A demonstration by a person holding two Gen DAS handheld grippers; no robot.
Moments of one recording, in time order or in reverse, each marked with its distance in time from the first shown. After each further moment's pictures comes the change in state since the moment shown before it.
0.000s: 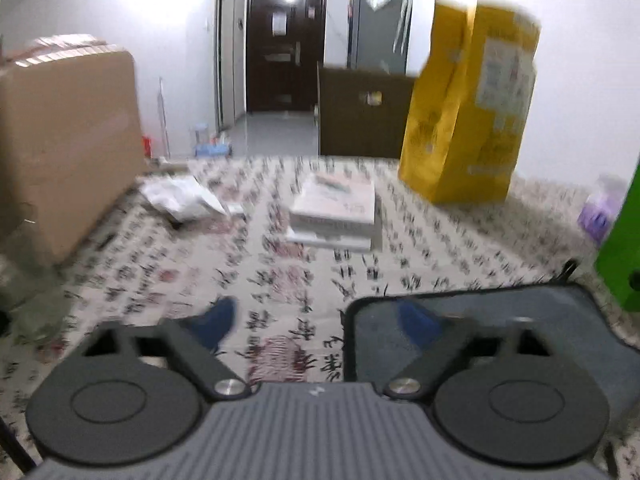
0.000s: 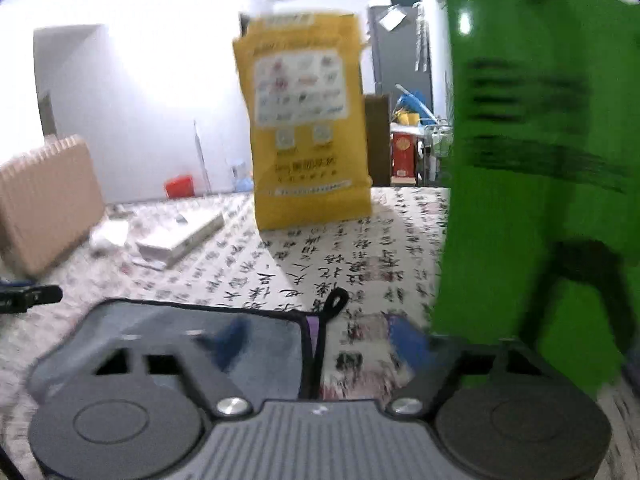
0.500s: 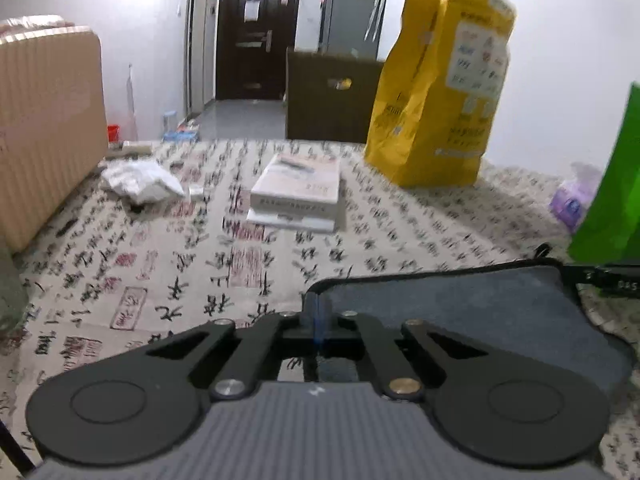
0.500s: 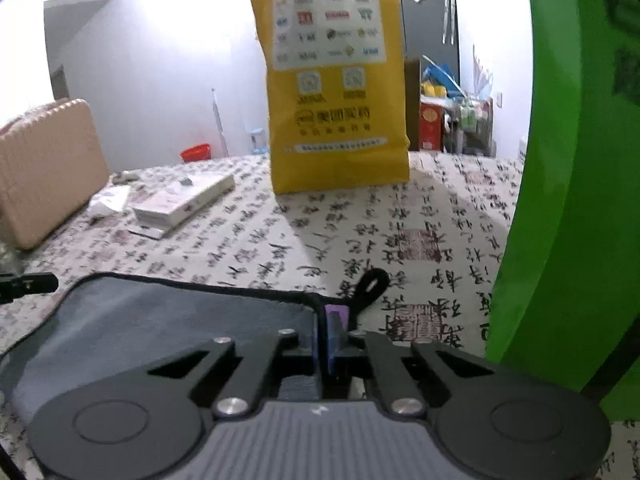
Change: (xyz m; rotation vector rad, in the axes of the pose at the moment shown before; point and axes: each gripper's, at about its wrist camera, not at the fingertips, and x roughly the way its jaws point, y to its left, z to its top) left arm -0.011 0.001 -0.011 0.001 -0.013 -0.117; right arm 0.049 0.008 -0.007 -0.012 0.059 0.078
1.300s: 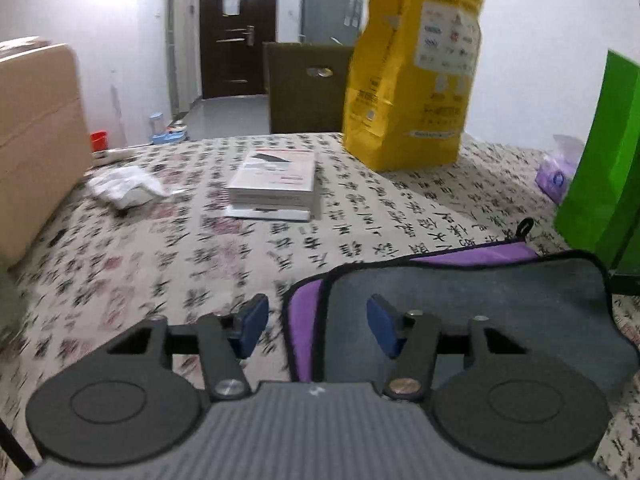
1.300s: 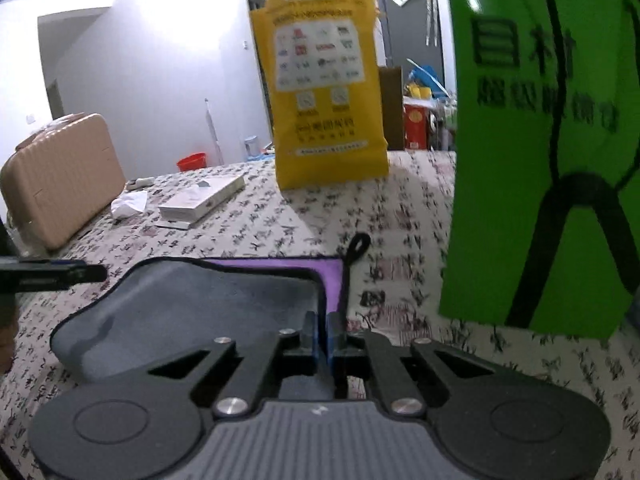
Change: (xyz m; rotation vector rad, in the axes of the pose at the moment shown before) left arm 0.016 -0.026 0.004 0.090 0.067 -0.013; right arm -0.076 0.006 -0.033 0.047 -0.008 -0.021
